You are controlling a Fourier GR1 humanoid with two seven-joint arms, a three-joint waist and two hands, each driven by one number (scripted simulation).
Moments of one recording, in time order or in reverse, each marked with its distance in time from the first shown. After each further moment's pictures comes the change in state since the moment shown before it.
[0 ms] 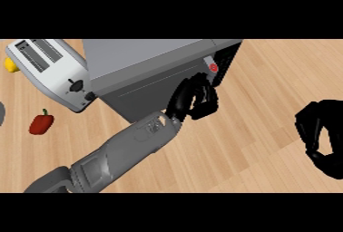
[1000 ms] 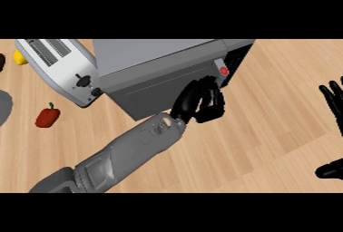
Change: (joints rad) left arm -0.003 -0.024 0.025 -0.011 -0.092 -0.075 0.050; right arm 0.106 0.092 -0.173 0.242 0.003 -0.140 -0.132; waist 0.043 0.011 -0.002
